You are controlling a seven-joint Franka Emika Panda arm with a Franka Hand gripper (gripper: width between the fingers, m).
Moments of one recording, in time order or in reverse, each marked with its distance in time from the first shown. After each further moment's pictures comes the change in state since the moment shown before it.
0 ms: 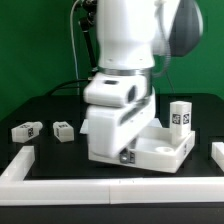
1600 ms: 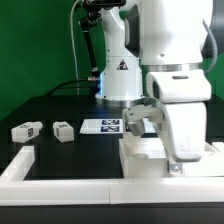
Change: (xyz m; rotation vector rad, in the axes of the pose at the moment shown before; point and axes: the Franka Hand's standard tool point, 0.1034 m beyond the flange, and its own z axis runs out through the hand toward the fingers) arm 0.105 0.033 -0.012 -0.119 0.072 -0.386
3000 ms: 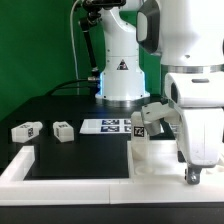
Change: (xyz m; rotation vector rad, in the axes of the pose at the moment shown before) arm 0.006 -0.007 0.001 0.081 -0.040 0.050
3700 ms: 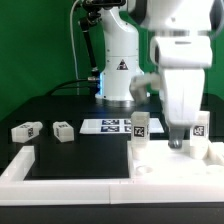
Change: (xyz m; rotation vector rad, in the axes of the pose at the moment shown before) arm -0.023 -0.013 -0.073 -0.024 -0.030 0.137
